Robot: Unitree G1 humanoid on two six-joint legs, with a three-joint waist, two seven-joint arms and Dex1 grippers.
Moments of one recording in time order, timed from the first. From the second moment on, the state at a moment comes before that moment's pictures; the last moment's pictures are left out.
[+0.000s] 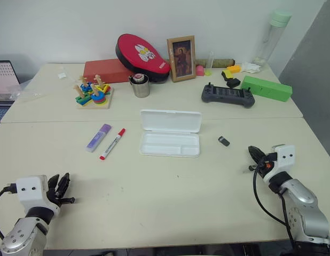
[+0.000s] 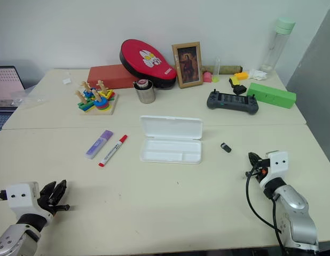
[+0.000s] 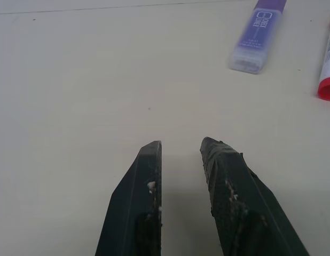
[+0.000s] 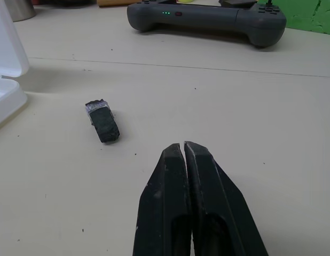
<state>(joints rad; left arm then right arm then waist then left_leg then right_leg) 0.34 0.39 0.55 -0.22 -0.37 0.27 -0.36 0.04 -0.36 -0.24 -0.17 0.31 0.25 0.43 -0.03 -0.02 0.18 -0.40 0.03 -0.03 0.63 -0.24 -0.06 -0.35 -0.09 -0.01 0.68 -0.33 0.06</state>
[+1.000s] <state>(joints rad) 0.34 0.50 0.57 -0.25 -0.46 0.37 -0.47 0.02 -0.44 -0.24 -0.20 0.37 0.45 0.46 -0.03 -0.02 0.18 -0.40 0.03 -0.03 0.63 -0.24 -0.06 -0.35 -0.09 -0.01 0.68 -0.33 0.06</state>
